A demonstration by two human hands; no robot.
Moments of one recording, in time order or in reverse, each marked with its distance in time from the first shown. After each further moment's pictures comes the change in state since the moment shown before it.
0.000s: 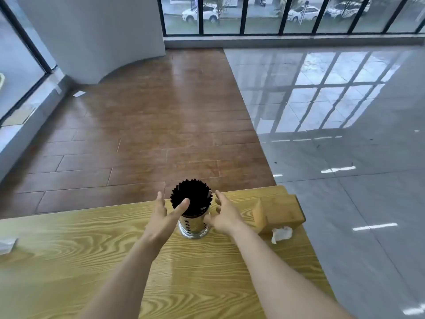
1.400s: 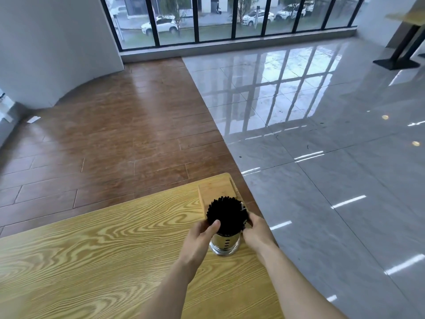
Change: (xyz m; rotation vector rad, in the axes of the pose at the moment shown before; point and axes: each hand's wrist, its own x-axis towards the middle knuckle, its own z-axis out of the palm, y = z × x) left_hand -0.113 -0.021 0.210 0.087 -0.301 -0.005; right_hand -0.145 0.142 -0.157 0.158 0.351 0.197
